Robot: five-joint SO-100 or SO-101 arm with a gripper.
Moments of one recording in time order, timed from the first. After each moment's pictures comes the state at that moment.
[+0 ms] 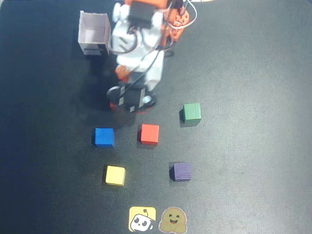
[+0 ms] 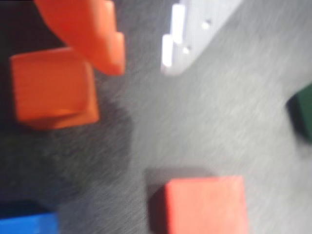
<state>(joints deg) 9.5 135.3 141.2 63.5 84.4</state>
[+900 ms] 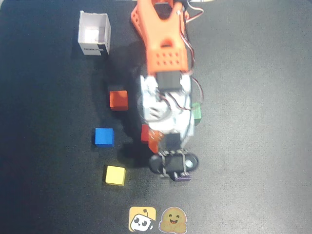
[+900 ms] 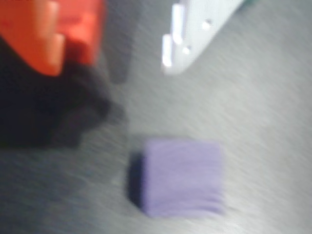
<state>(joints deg) -10.3 91.8 105.7 55.1 93.2</state>
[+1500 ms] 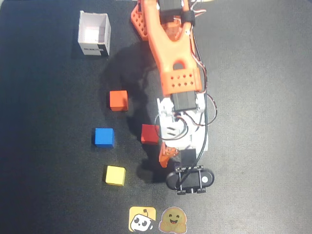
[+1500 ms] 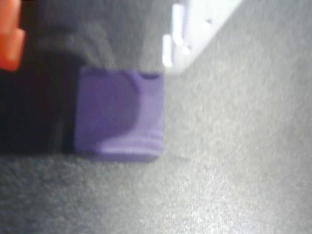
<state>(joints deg) -13.5 80.5 99.8 49.8 95.7</state>
